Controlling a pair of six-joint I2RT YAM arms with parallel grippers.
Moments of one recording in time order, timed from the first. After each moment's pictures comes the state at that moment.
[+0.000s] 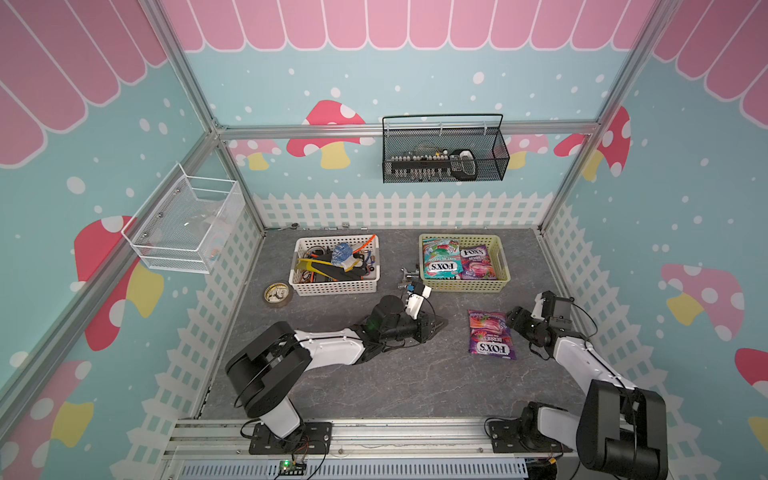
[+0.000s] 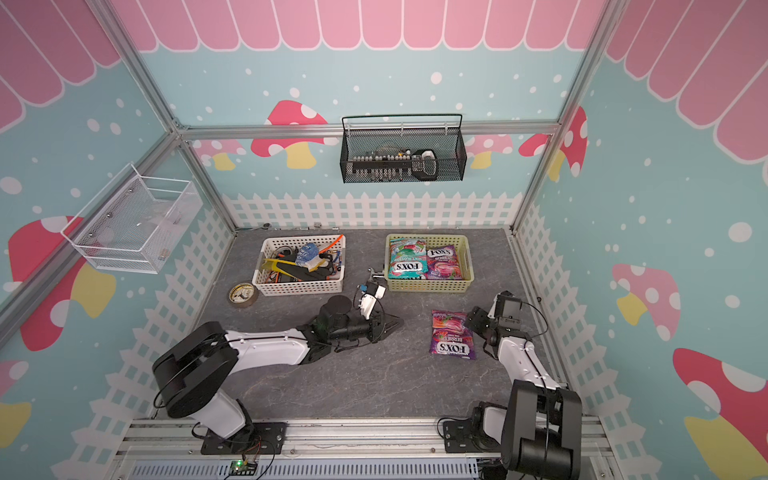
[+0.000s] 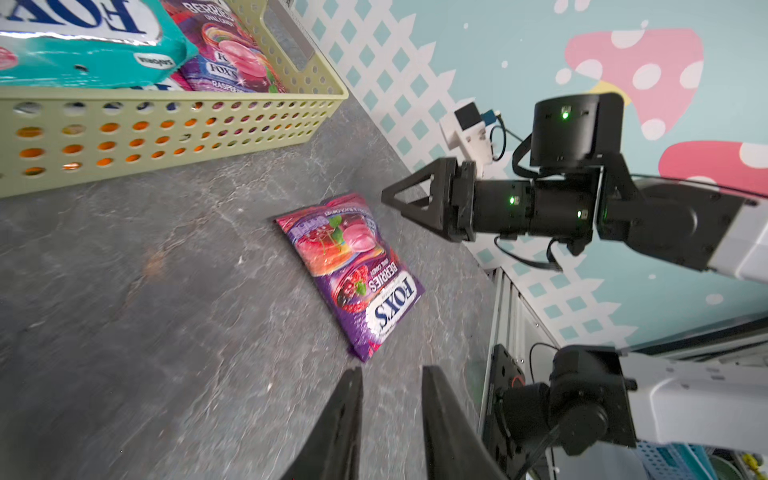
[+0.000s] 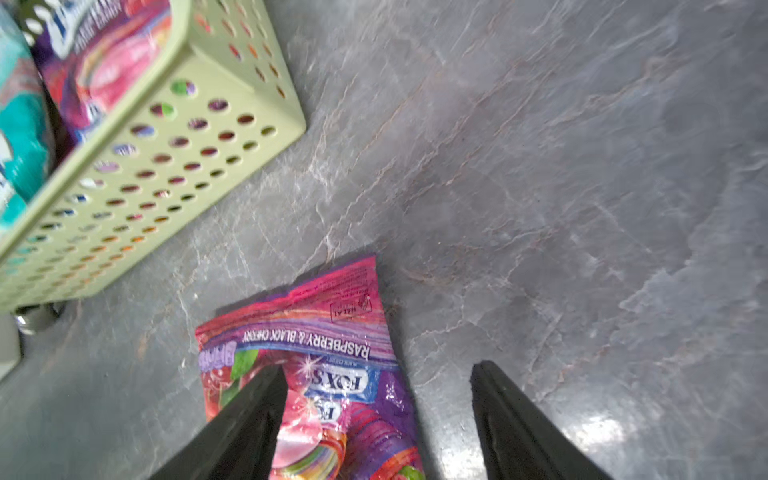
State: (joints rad) left arm -0.84 1.72 0.80 0.63 0.42 -0.62; right arm -0.22 1.23 0.50 -0.21 -0.23 0.39
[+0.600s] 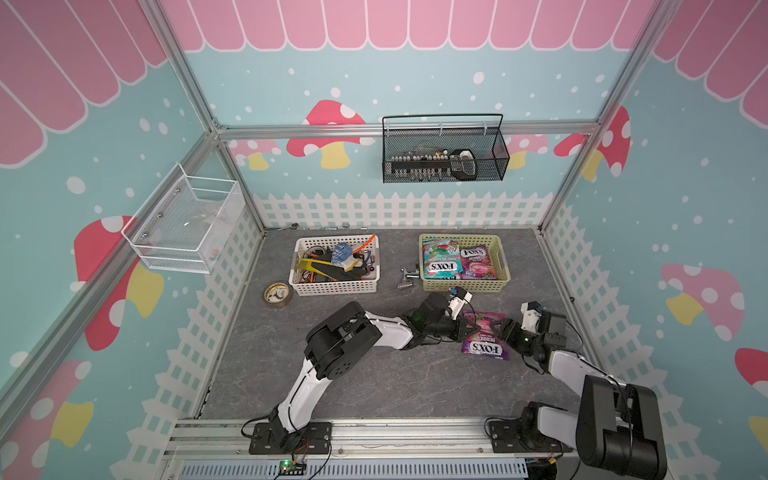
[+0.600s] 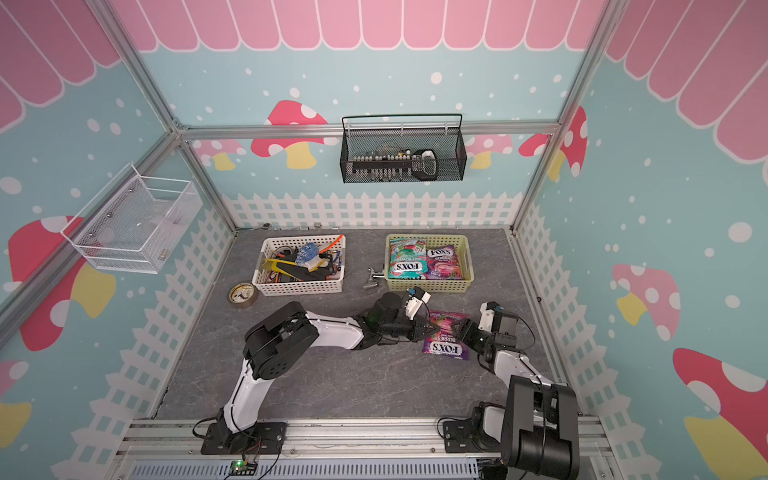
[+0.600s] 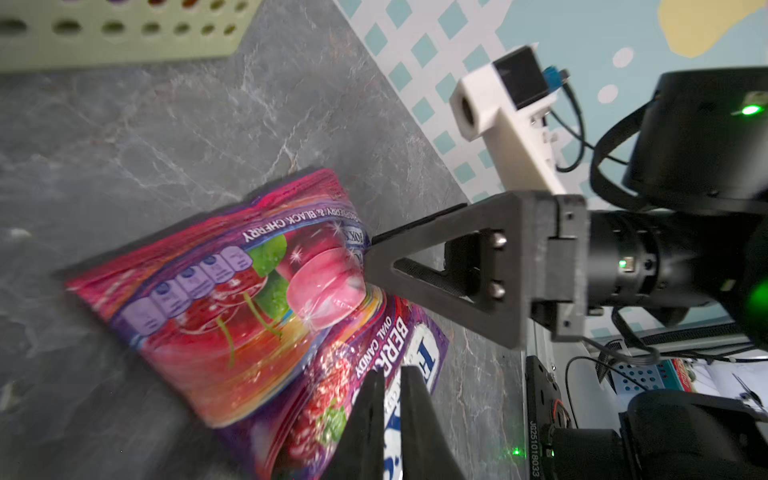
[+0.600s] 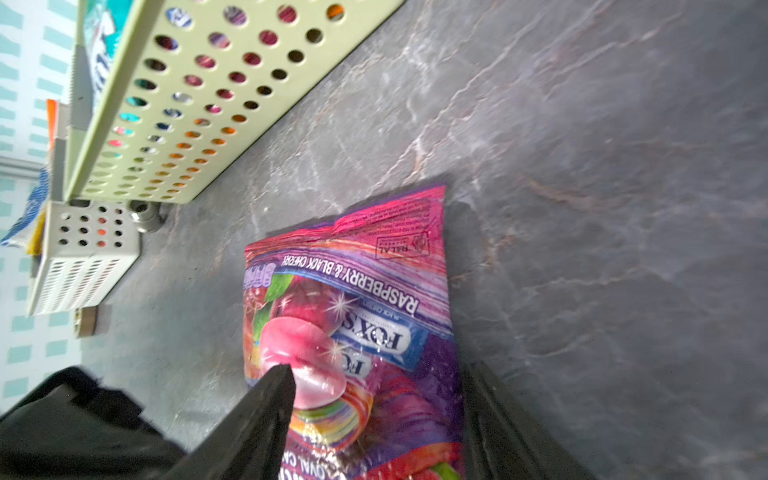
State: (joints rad) left arm -0.92 2.21 1.25 0.55 0.52 -0.62; right arm -0.23 1.22 0.32 0.03 -0.54 0.41
